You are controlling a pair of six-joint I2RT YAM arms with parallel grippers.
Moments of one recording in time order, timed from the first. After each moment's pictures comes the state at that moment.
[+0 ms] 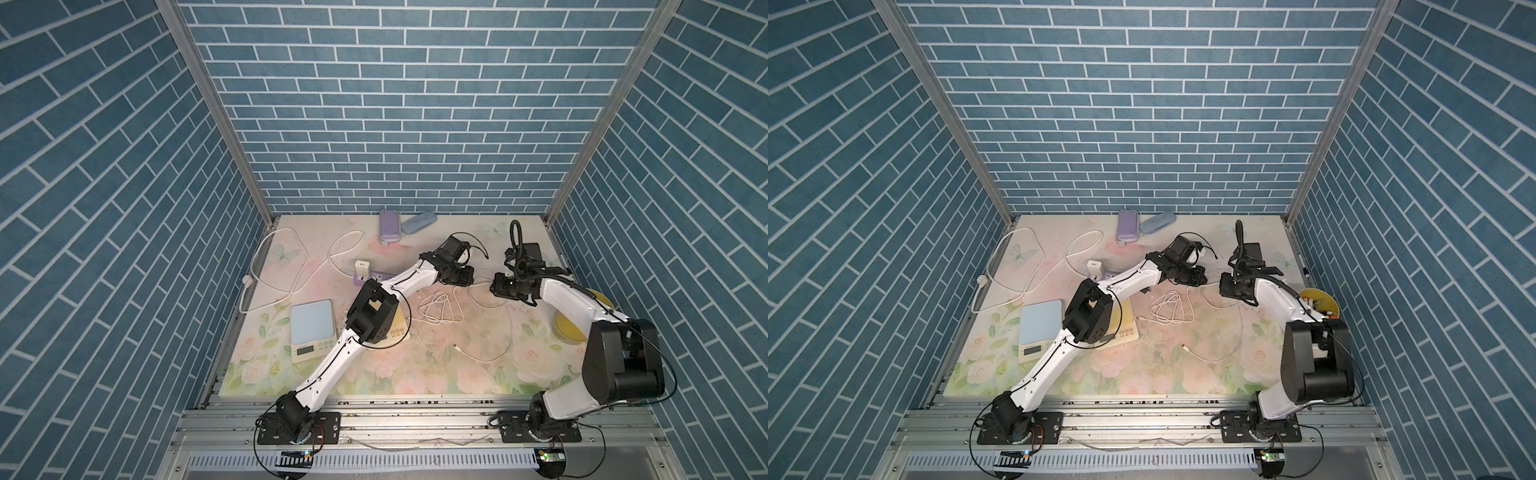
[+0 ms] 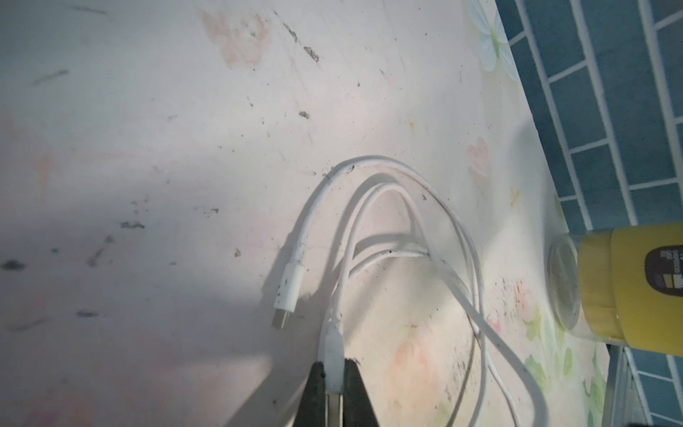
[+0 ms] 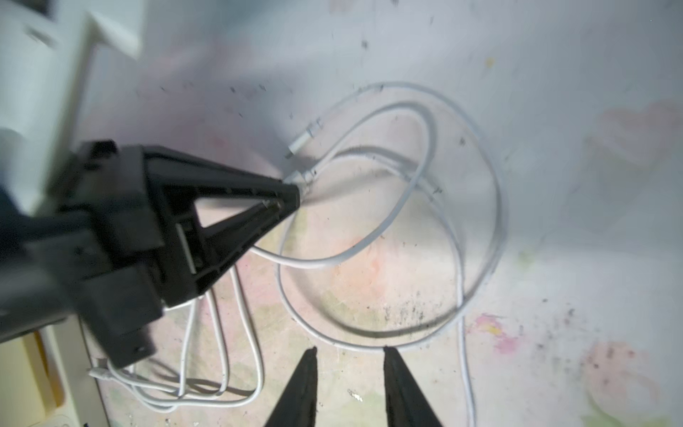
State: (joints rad) left arm -0.78 2.66 2.35 -0.52 0.38 -0.44; right arm 0.14 1.47 1.01 -0.56 -0.15 0.24
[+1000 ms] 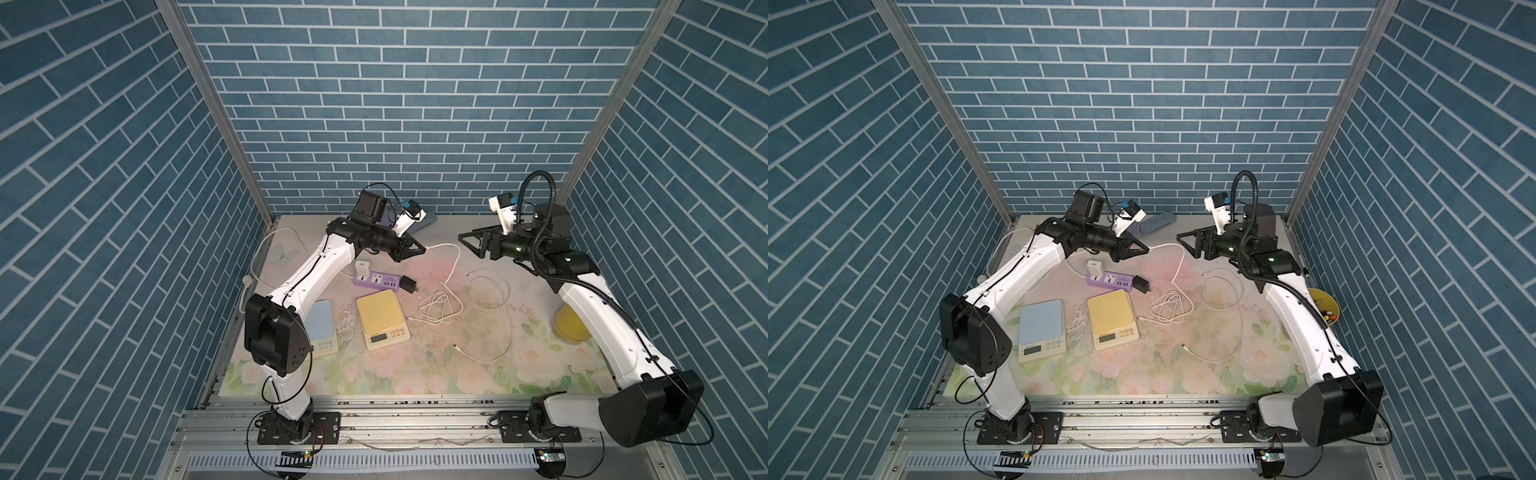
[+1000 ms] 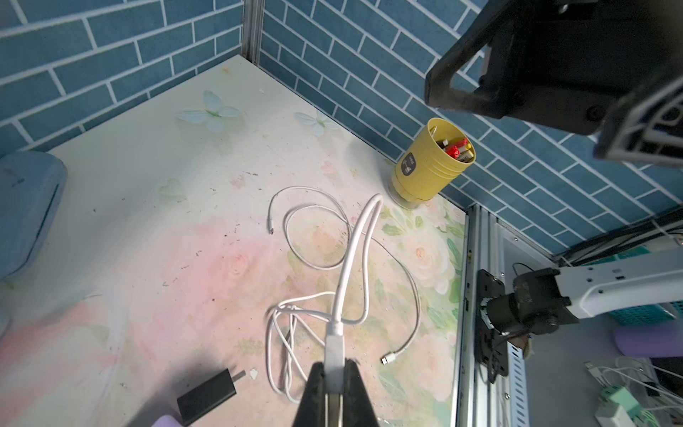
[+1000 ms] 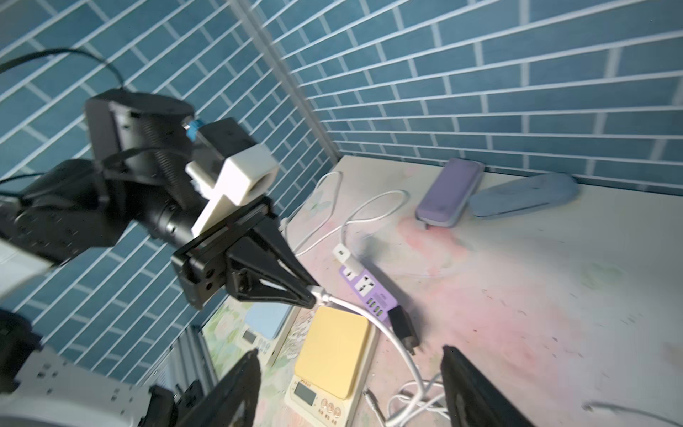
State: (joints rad) left arm -0.45 1.78 1.72 -0.71 0.80 0.16; right arm 0.31 1.36 1.34 -0.40 -0.76 0.19
